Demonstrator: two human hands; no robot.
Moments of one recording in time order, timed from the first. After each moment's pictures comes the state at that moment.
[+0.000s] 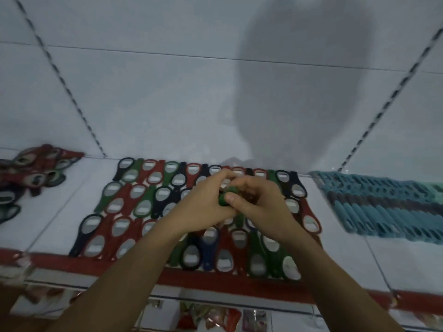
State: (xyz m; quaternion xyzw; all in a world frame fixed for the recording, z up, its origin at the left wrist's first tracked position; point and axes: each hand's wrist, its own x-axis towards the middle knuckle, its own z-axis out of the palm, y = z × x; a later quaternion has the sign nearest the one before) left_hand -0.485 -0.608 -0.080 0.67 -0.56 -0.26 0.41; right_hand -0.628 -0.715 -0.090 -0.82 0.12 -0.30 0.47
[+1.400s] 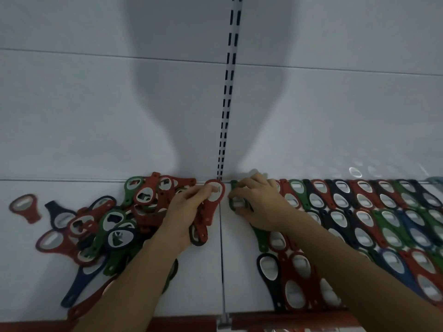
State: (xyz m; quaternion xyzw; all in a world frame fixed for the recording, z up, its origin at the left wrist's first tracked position) left_hand -0.120 -0.416 -0.134 0.58 -0.15 -0.46 0.66; right_hand -0.273 -0.572 -0.135 -0.98 0.19 -0.07 0.06
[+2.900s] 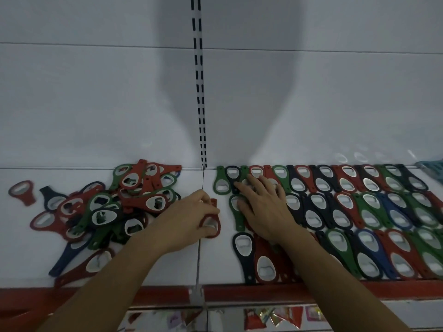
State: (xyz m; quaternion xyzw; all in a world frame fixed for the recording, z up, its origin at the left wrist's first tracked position) left_hand -0.157 -0.394 -0.131 0.73 -0.66 -0.15 0.11; right_hand -0.339 -0.555 -0.171 -0.94 0.33 -0.07 0.10
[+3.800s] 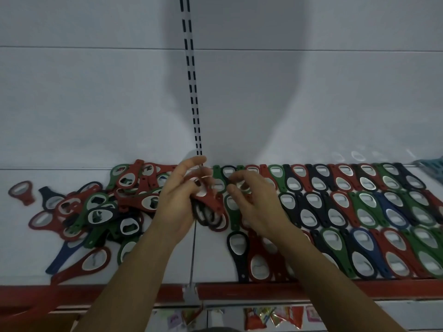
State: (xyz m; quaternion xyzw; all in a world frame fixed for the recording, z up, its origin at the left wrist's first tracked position) left_hand -0.189 -0.415 -0.108 0.44 -0.26 -0.43 0.74; right_hand -0.339 -0.532 -0.126 -0.86 0.26 -0.28 0.32
